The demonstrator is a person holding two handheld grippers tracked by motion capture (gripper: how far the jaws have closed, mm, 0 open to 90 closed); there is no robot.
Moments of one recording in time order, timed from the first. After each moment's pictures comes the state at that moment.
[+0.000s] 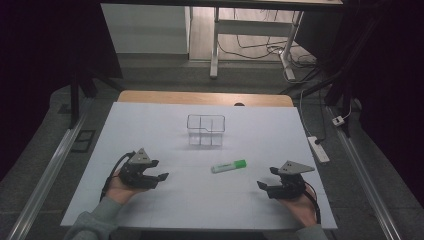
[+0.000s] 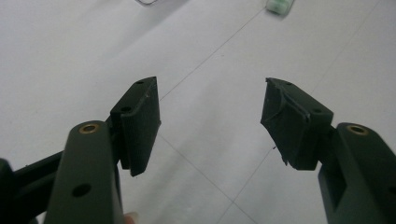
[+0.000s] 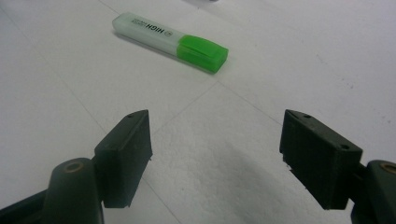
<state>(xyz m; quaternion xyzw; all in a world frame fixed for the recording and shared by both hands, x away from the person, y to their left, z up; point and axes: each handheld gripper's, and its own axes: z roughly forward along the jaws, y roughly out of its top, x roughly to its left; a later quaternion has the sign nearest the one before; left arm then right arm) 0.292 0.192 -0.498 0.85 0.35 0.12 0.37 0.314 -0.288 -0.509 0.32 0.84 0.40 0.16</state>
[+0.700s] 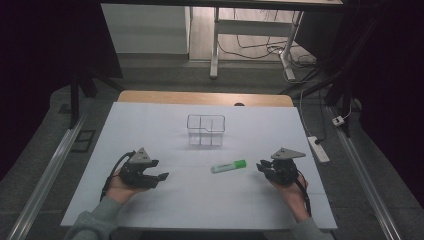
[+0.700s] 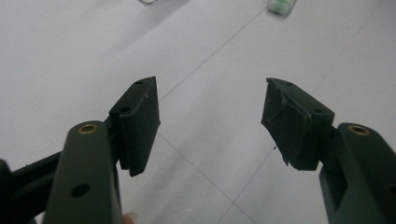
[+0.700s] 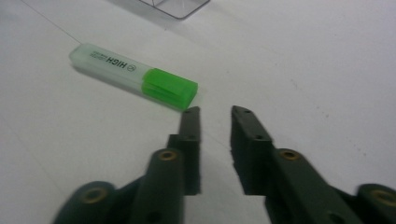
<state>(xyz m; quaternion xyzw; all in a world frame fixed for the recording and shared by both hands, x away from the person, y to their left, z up) 0.293 0.192 -0.498 0.85 0.36 0.12 0.37 0.347 -0.265 -0.498 0.36 0.83 0.38 0.18</state>
